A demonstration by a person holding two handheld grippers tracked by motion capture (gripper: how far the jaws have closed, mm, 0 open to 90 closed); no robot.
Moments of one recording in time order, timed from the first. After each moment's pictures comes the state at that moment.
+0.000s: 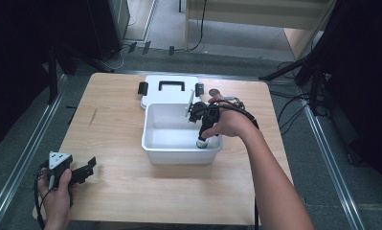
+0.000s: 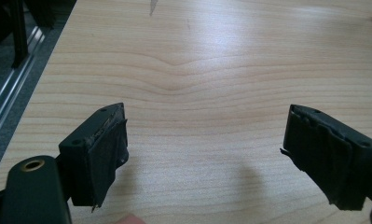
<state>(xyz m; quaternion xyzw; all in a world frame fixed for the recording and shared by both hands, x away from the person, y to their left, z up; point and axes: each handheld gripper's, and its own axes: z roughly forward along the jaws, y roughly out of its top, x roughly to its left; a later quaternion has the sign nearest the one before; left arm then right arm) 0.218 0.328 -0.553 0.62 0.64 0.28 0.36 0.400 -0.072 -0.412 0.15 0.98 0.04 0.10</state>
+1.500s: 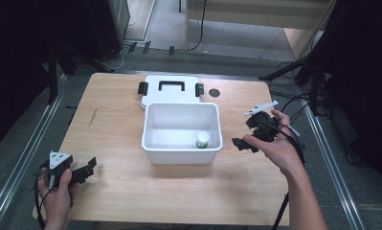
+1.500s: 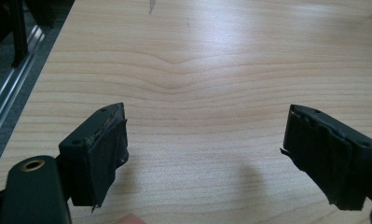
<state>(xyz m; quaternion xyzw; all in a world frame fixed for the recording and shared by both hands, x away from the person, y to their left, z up) 0.218 0.327 -0.553 0.62 0.64 0.28 0.36 0.342 -0.221 -0.404 0.41 0.86 0.24 0.16</state>
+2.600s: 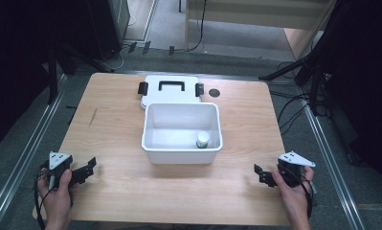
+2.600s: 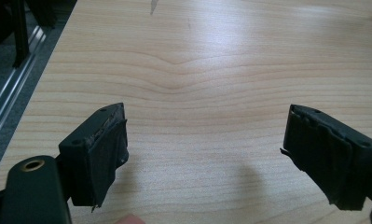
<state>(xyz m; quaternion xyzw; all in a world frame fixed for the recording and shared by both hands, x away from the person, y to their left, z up) 0.217 0.327 -0.553 0.61 0.64 0.28 0.36 0.266 -0.320 -0.526 0.52 0.74 0.37 0.22</state>
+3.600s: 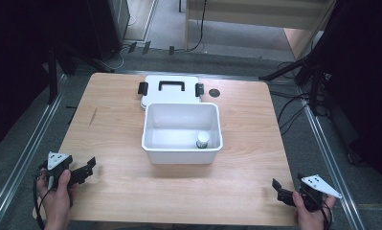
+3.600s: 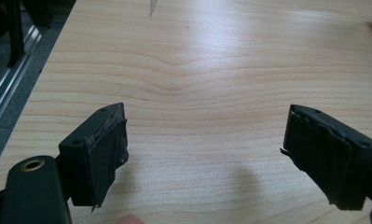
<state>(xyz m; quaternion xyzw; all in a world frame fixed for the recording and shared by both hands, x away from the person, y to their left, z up) 0.216 0.329 -0.553 0.61 0.64 0.28 0.37 0.211 -0.371 -0.547 0.54 0.68 0.41 0.27</state>
